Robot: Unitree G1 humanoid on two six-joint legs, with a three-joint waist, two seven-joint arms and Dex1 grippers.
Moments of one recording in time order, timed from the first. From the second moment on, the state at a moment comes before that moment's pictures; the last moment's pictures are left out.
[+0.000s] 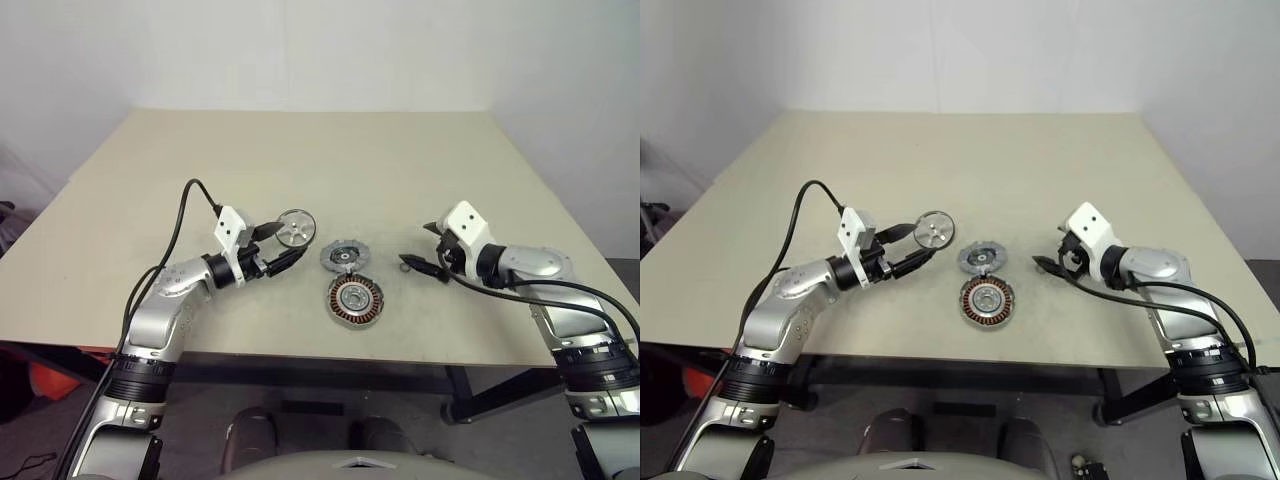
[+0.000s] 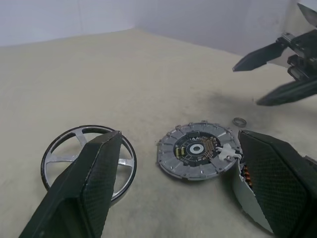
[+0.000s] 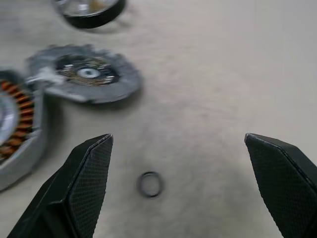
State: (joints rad) left arm -0.29 0.36 -0.03 -0.02 -0.40 0.31 -0.80; right arm -0.29 -0.72 0.05 -0.08 0.16 0.46 0.86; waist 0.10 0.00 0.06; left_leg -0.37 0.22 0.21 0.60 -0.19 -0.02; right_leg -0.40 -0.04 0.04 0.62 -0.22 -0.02
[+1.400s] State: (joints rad) left arm -0.30 0.35 -0.04 -0.03 -0.35 0.30 -0.74; right arm -0.37 -0.63 0.10 0.12 0.13 0.65 0.80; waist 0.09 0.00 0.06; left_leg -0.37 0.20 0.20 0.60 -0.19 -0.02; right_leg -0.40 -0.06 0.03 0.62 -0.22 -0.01
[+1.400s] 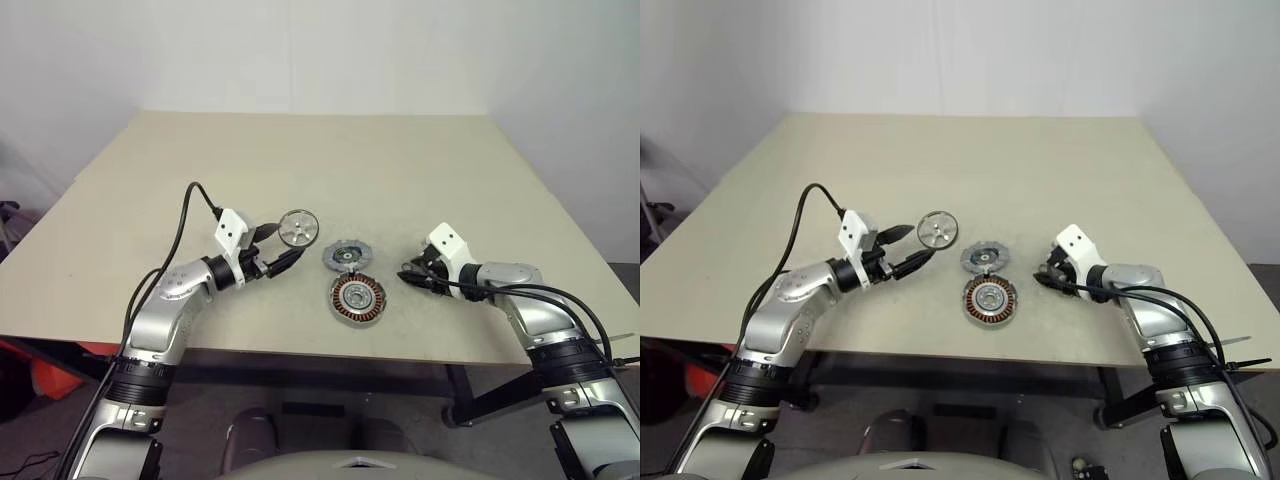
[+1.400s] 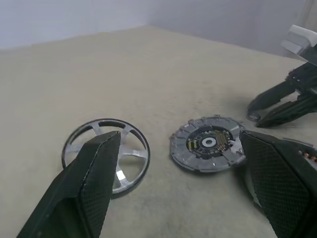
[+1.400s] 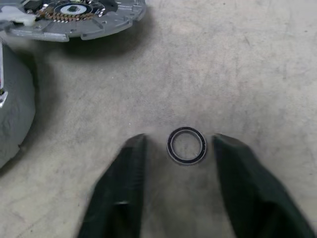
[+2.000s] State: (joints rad) left arm -0.31 0.34 -0.04 -0.03 -0.34 0.28 -0.72; right arm -0.55 -0.48 0.13 0.21 0.10 0.62 0.69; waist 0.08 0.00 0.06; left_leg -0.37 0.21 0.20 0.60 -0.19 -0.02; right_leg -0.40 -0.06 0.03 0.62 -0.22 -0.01
